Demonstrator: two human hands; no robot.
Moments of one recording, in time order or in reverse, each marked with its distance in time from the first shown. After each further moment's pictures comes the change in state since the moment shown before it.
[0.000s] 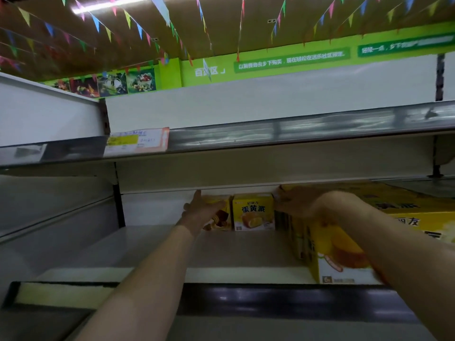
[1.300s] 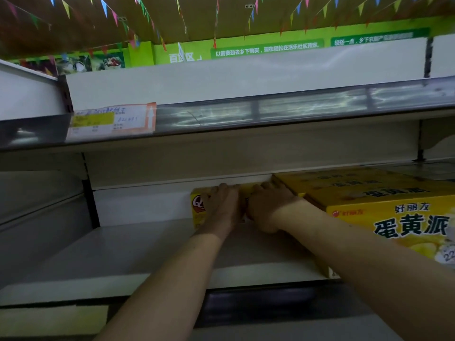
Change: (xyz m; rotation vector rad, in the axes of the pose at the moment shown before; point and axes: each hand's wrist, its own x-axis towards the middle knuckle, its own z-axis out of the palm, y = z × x) left_hand 0.002 0.022 0.062 0.782 0.032 0.531; right_hand 0.036 -0.059 0.042 -0.462 0.207 -0.054
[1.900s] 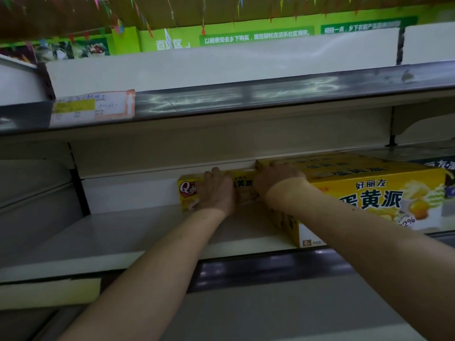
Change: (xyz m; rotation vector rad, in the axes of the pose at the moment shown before) left_hand -0.037 0.026 -0.015 0.063 0.027 0.028; right_hand -0.050 0.023 -0.012 -0.077 -0.017 0.174
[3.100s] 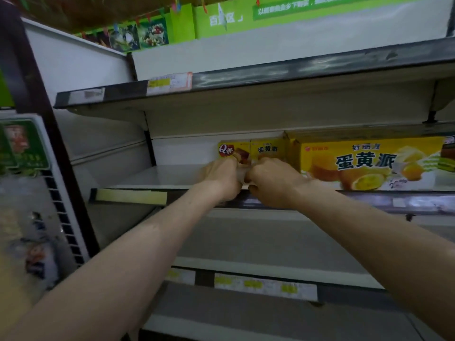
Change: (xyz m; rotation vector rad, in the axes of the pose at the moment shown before) left_hand -0.158 0.006 -0.076 -0.067 -0.077 -0.169; right_hand -0.097 -0.024 0.030 0.316 0.401 -0.549
